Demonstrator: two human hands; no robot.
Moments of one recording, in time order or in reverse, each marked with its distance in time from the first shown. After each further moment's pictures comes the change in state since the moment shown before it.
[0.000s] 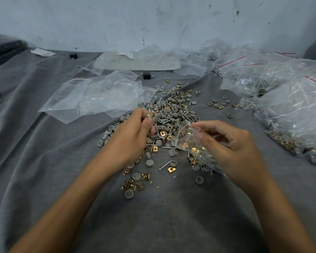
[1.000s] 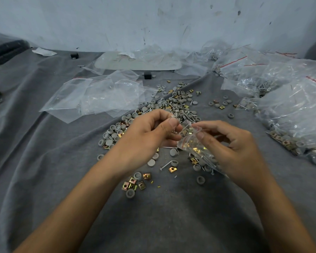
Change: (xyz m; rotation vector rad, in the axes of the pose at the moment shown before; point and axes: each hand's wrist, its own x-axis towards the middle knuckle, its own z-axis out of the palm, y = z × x) left_hand -0.009 0.035 0.010 -0.597 -0.135 -0.064; right_hand 0.002 0.003 0.001 0.008 0.014 -0.027
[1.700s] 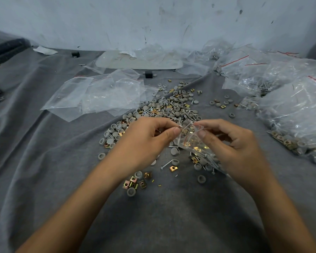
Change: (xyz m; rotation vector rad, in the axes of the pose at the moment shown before) left_hand 0.001 -0.004 -0.007 0.576 0.038 0.096; right_hand 0.000 -0.001 -0.001 -0.016 0.015 0.006
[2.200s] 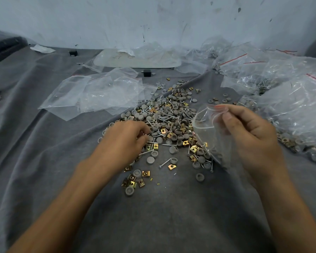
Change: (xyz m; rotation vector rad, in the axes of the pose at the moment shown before) left_hand 0.000 -0.027 -0.016 0.576 0.044 -0.141; right_hand 0.007 0.004 -0.010 0.245 0.220 0.068
